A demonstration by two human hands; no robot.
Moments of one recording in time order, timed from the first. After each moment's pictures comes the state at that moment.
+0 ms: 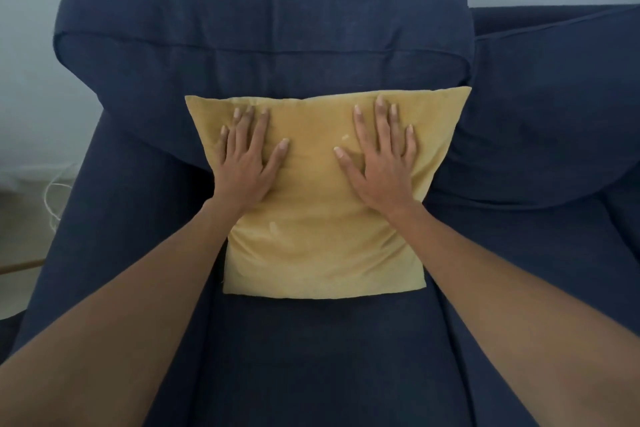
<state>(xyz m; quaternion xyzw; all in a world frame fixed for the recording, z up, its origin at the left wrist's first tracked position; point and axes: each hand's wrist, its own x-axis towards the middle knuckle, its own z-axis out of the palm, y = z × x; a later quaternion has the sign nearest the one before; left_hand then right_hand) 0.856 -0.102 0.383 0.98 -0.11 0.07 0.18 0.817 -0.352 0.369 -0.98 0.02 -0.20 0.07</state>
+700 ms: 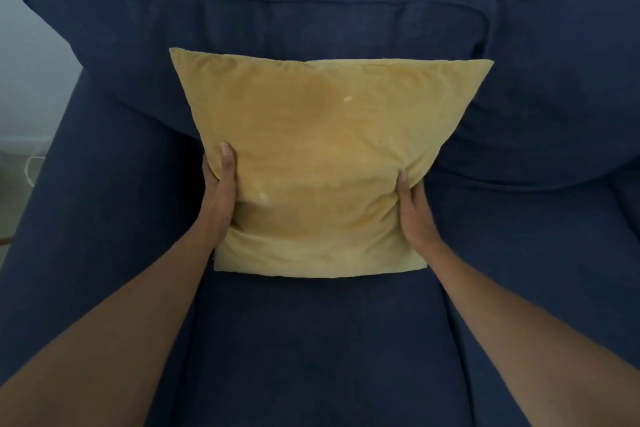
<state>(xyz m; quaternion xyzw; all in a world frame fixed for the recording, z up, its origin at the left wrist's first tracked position) 0.788 -0.073 0.334 0.74 0.20 -0.12 0.63 0.720 -0.388 0.315 -0.78 0.21 0.04 0.59</state>
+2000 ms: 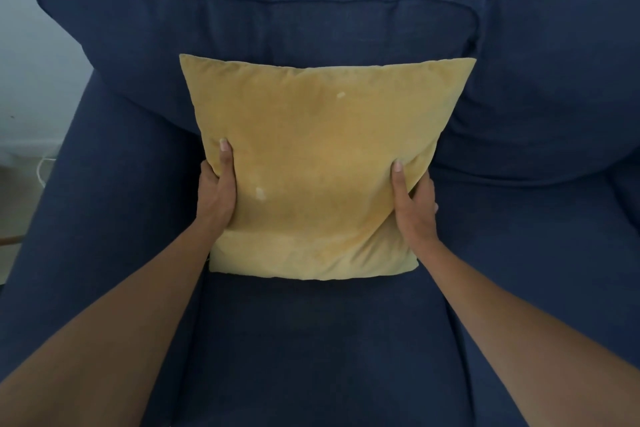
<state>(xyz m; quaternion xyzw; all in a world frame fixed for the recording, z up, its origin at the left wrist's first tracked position) 0.776 -0.075 0.345 0.79 0.23 -0.06 0.56 0.705 -0.373 0.327 -0.79 0.28 -0.05 0.54</state>
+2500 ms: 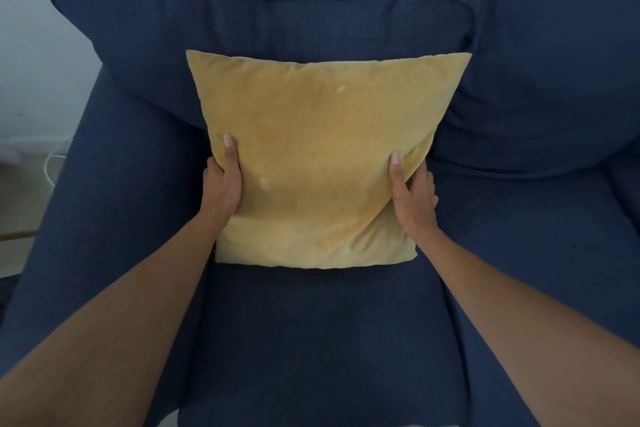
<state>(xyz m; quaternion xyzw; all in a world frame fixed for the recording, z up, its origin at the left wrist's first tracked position) 0.770 -0.071 0.350 0.81 0.23 -0.08 0.54 0.700 -0.372 0.337 -0.83 0.27 -0.01 0.50</state>
